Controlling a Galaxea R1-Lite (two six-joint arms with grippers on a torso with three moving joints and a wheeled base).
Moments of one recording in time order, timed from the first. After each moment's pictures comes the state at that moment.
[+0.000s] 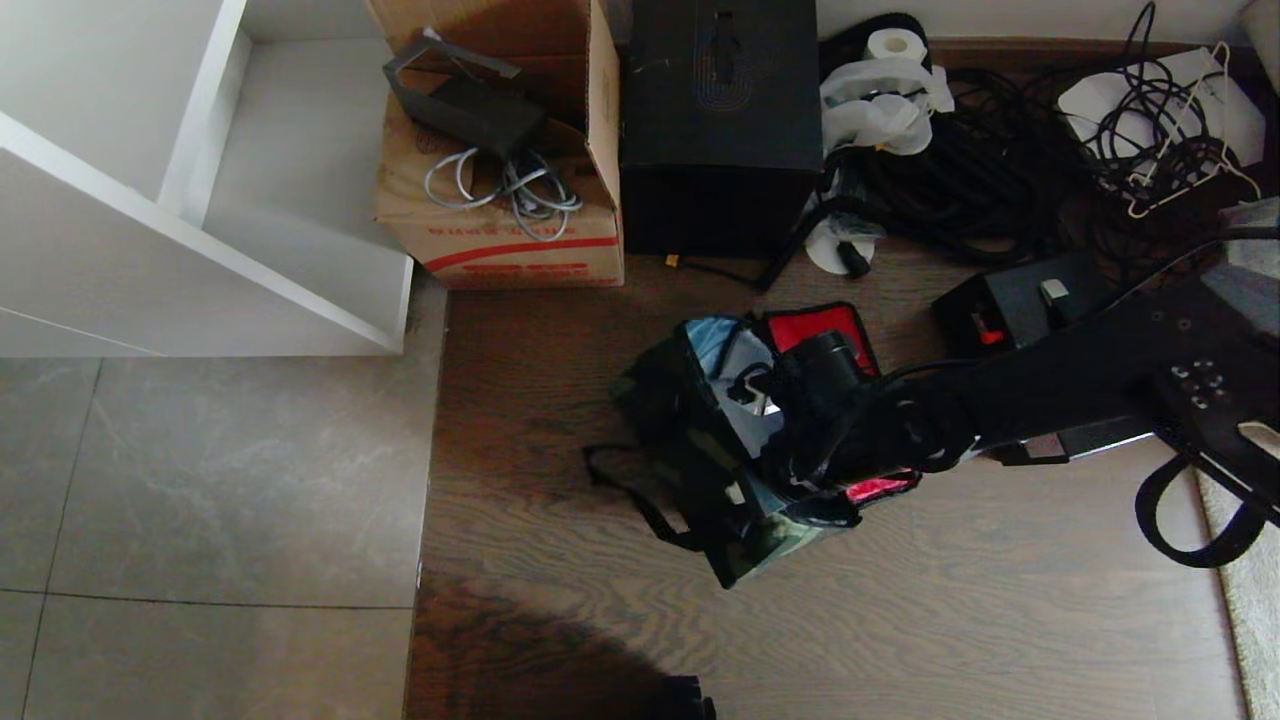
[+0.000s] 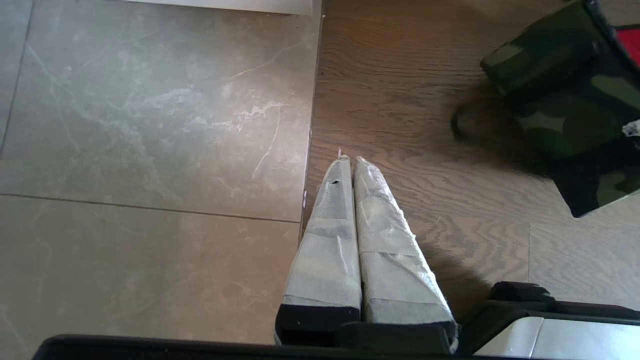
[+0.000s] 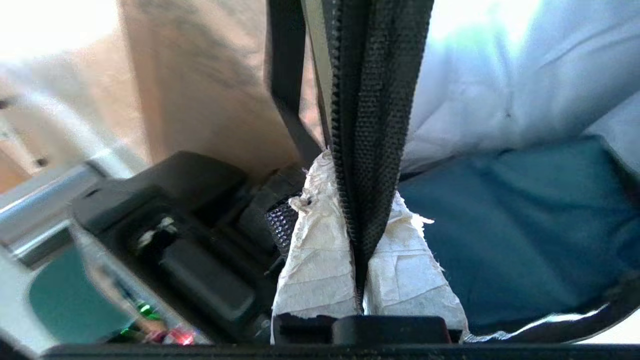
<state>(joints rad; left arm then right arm) 0.00 0.00 0.00 -0.03 0.01 -0.04 0.50 2.17 -1.37 0.04 0.21 -0.02</state>
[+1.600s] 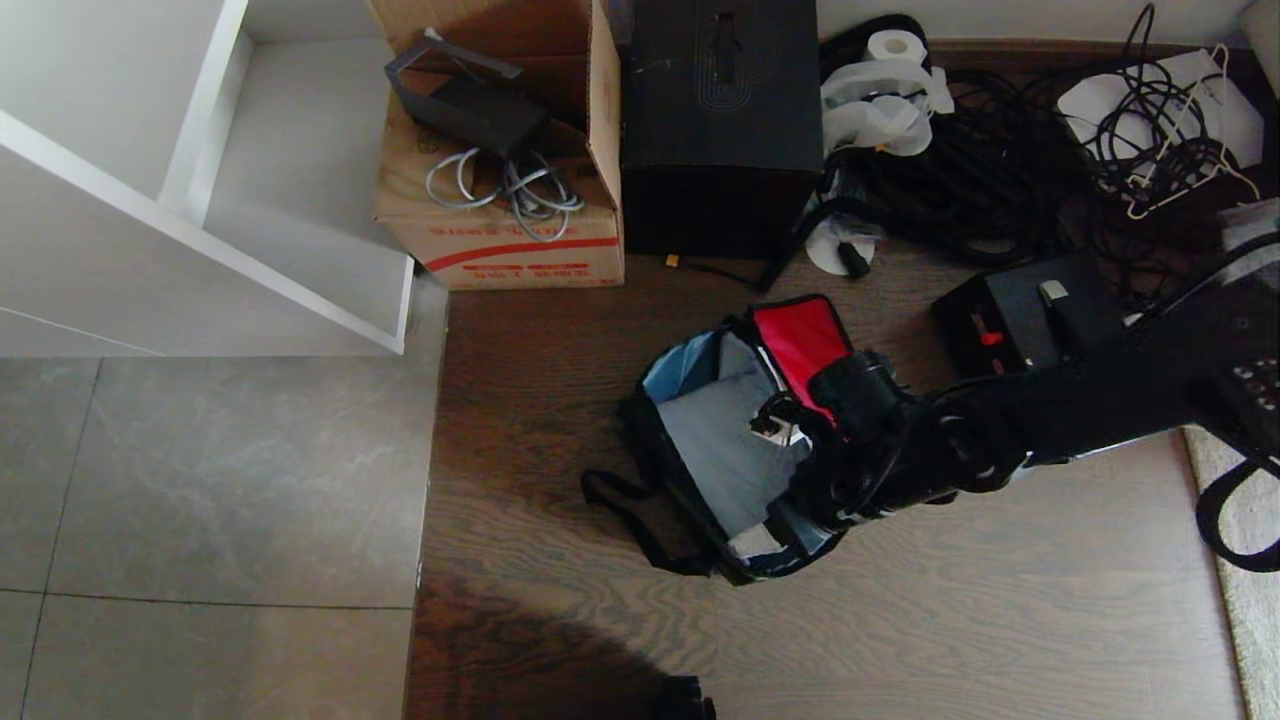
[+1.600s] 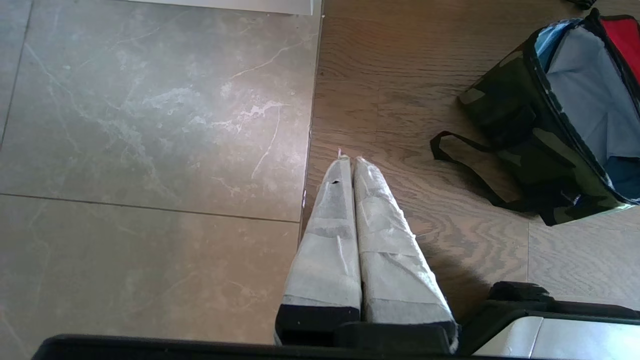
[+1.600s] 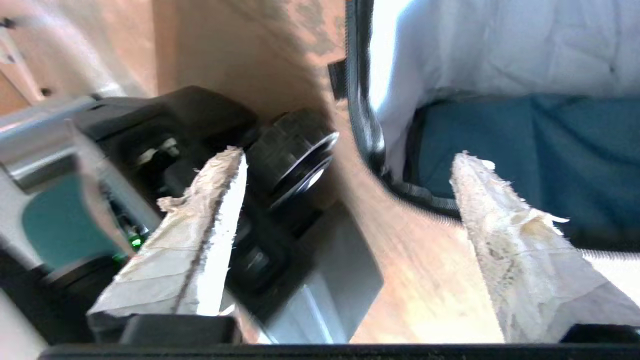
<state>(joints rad) 0.00 0.00 0.00 -0.03 0.01 -0.04 0.46 2.10 -1.21 0.05 0.35 -0.18</state>
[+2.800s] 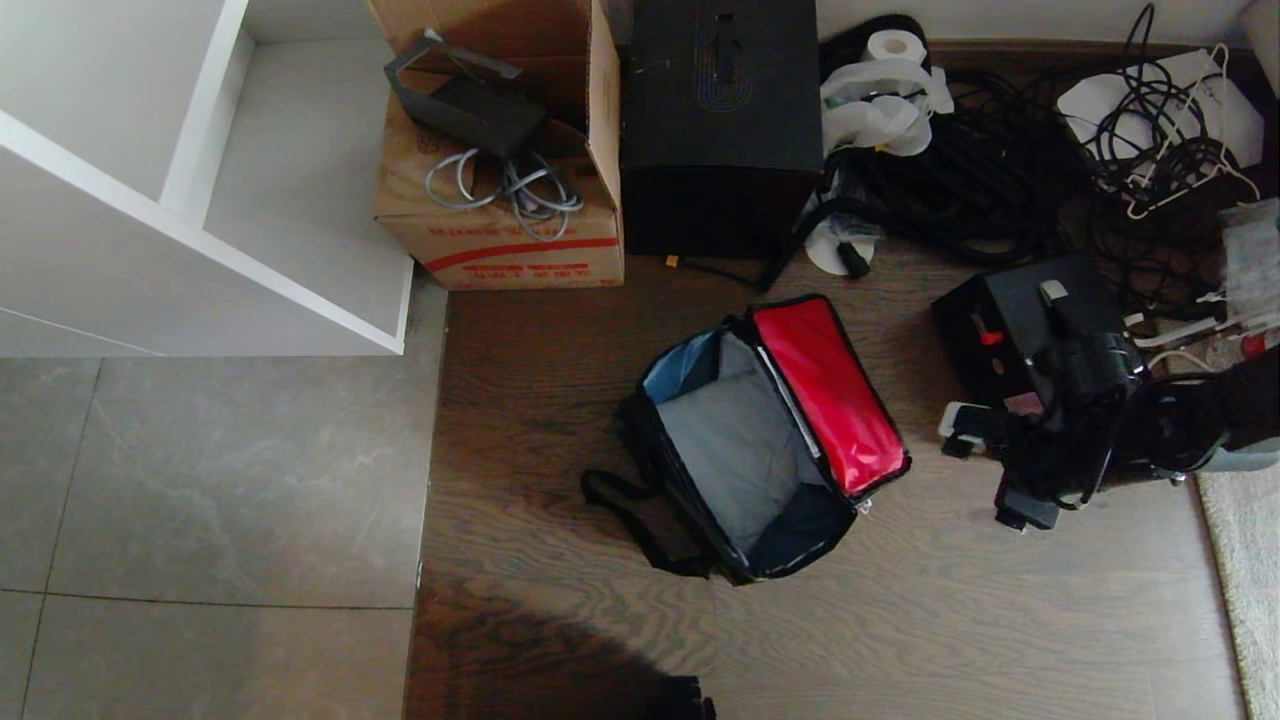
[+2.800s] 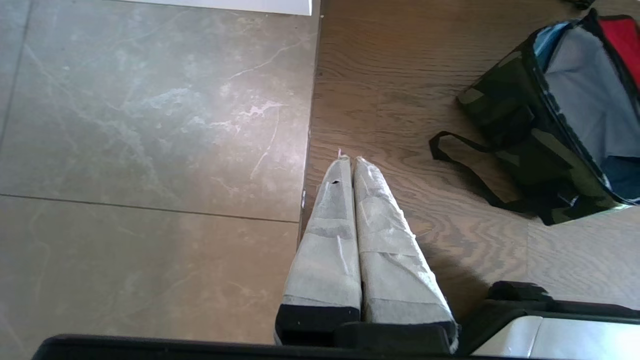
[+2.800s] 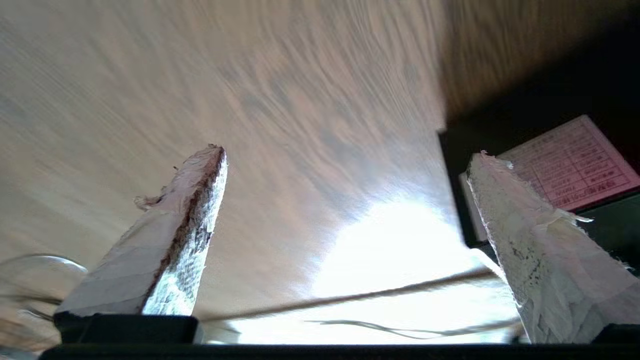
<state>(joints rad) 0.00 0.00 0.00 -0.03 0.01 -0.04 -0.07 2.03 -1.04 -0.12 -0.01 -1.11</state>
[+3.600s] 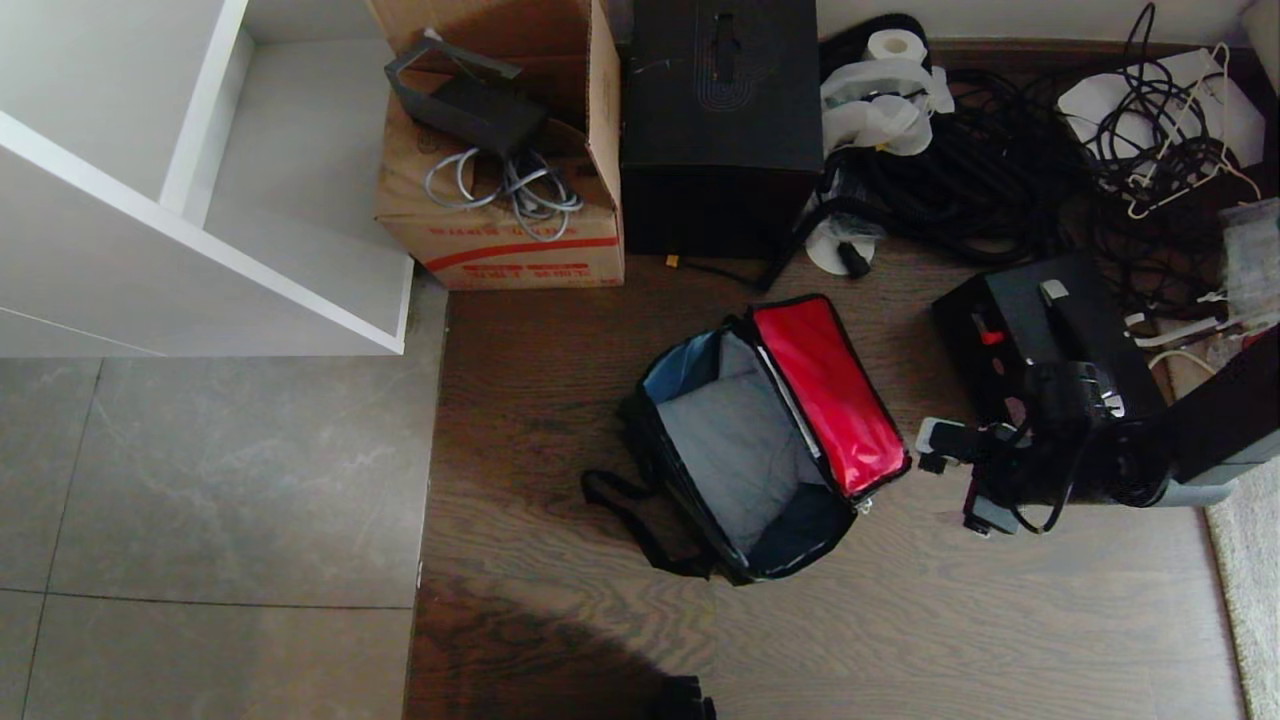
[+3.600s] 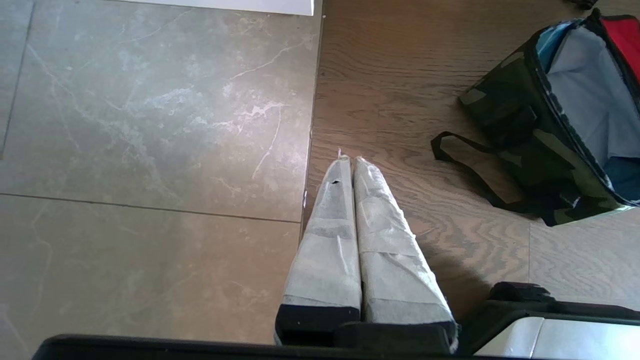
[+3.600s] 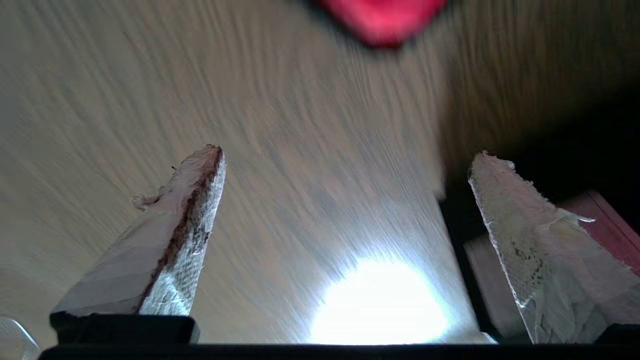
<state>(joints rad) 0.00 0.00 0.00 -0.03 0.01 -0.04 -0.05 2.15 -0.99 -0.39 0.07 -1.11</state>
